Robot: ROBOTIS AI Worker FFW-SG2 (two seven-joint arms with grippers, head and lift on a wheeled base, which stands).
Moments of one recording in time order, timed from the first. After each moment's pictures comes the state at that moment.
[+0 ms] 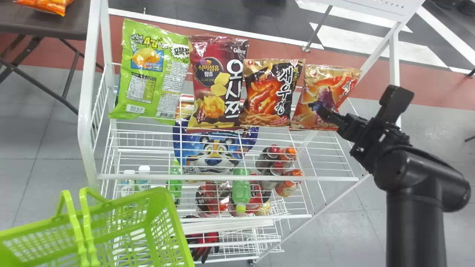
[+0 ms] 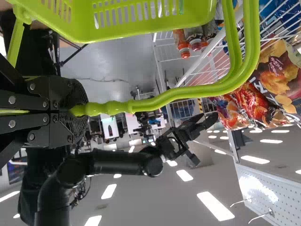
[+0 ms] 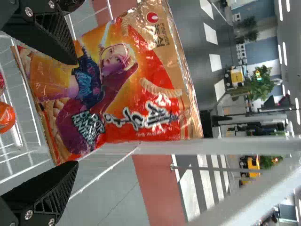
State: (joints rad) left arm 0.39 0.07 0.19 -2.13 0.04 1.54 -1.57; right arm -0.09 -0.27 -0.45 -1.68 -0.25 0.74 0.16
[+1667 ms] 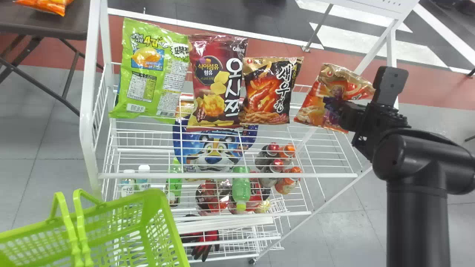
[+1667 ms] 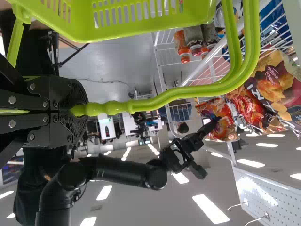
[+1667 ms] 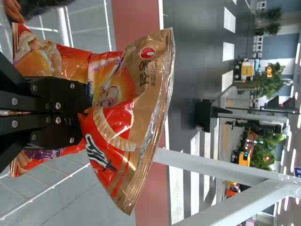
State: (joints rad) left arm 0.38 0.07 0.21 -2.10 0.05 1.54 -1.57; right arm -0.07 -0.28 -0.37 -1.89 -0.15 0.94 0.06
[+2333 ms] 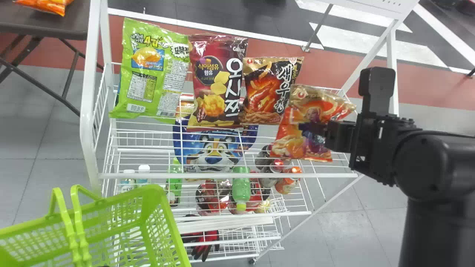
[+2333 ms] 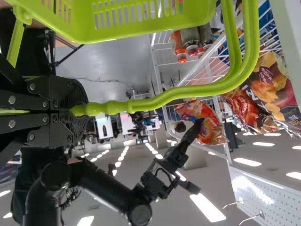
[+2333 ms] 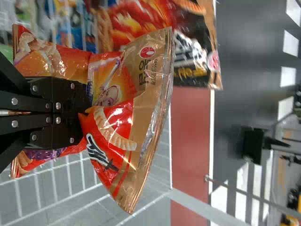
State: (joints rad) left arm 0.36 0.07 0.22 -2.08 0.06 1.54 -1.57; right arm 0.02 -0.25 -0.32 -2.38 -0.26 1.55 0.03
